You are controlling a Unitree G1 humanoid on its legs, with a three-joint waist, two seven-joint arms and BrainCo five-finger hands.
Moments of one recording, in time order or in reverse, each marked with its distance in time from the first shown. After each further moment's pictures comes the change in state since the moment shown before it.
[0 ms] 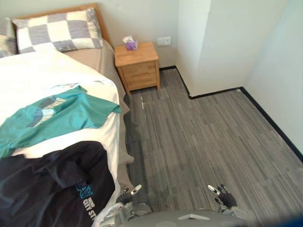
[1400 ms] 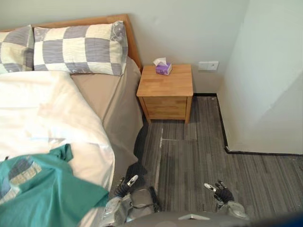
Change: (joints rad) left arm 0.010 -0.027 0.062 -0.067 0.001 -0.064 0.007; right arm -0.062 0.013 -0.009 0.090 -0.071 0.075 -0.029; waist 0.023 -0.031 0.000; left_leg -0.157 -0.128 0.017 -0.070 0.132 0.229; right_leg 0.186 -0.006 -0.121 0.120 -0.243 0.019
